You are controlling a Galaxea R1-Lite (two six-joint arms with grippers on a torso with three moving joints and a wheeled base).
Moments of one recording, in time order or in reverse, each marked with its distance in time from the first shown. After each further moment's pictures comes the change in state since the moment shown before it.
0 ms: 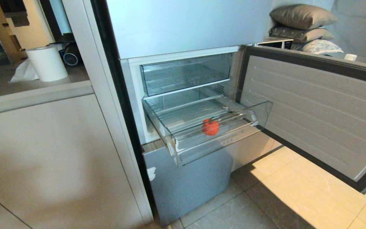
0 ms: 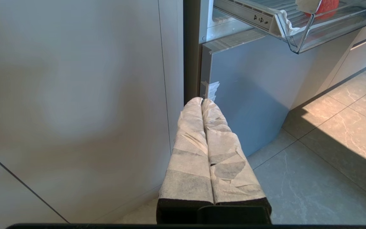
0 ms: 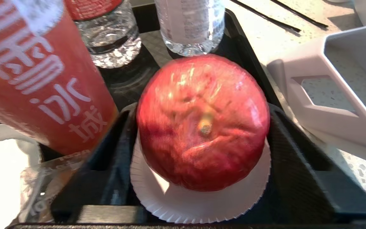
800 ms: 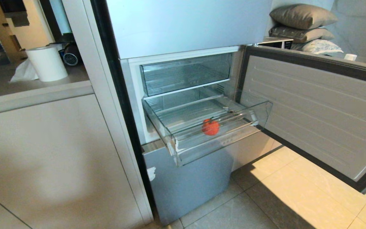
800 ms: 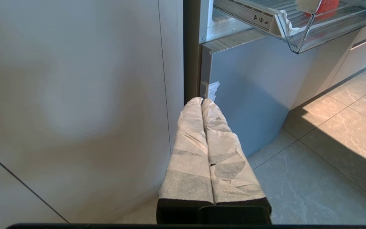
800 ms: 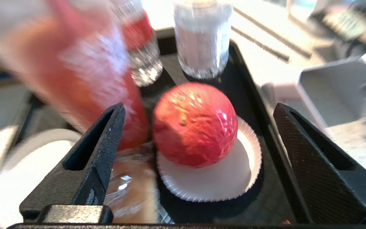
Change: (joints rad) left arm 0.000 0.000 0.000 0.000 0.000 0.000; right arm 0.000 -0.183 0.139 -0.001 0.014 0.002
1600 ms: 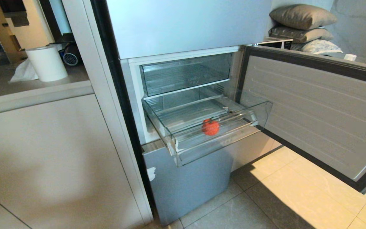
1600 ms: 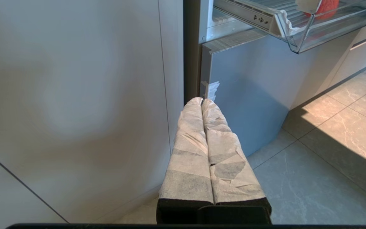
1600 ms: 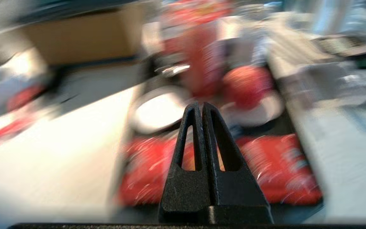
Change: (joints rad) left arm 0.000 0.000 0.000 0.000 0.000 0.000; right arm 0.069 -0.741 0.643 0.020 0.110 -0.003
